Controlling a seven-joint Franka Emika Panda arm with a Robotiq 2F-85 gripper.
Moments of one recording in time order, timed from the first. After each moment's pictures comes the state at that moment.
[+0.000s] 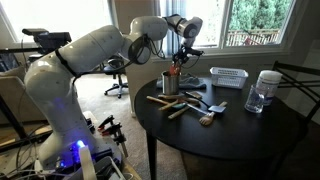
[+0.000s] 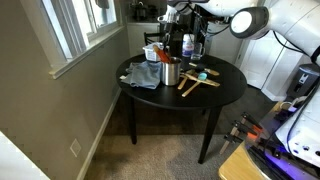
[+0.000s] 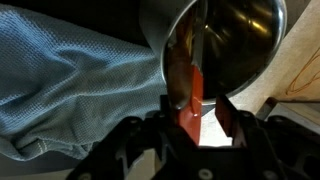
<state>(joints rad) -0.07 1.14 0.18 -0.46 0.20 1.45 -1.13</state>
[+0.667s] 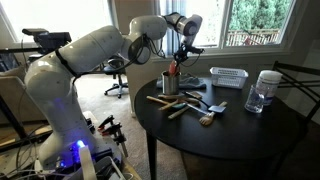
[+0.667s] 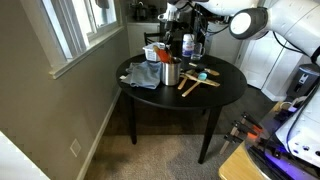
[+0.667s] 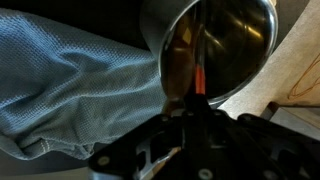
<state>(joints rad) -0.06 1.15 0.16 -0.42 0.20 1.42 -1.12</state>
